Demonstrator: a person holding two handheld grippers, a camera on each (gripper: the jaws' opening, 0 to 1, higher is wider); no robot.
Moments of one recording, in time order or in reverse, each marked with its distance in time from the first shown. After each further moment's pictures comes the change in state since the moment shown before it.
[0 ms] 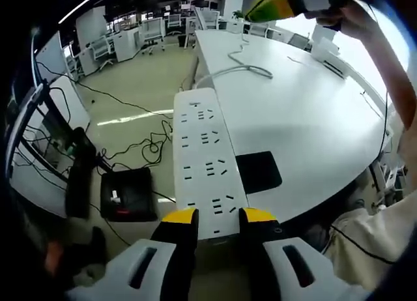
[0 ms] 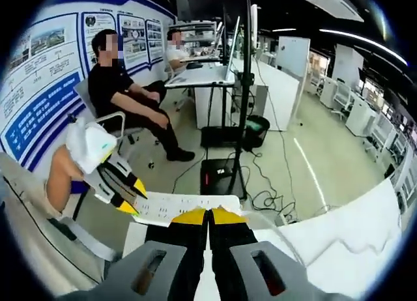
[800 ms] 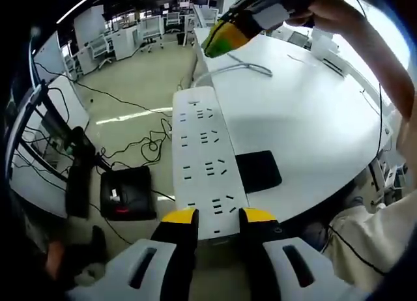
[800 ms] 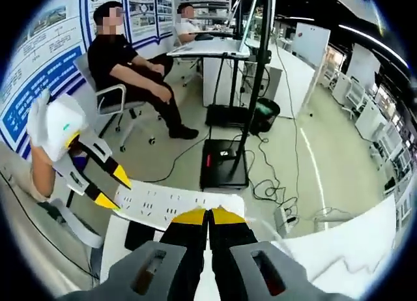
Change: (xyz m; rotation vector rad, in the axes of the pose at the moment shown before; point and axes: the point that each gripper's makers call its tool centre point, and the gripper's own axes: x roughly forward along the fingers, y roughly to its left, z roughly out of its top) left arm 0.001 0.001 0.000 0.006 0.025 -0.005; right arm 0.065 -0.007 -0.010 -0.105 0.163 0.040
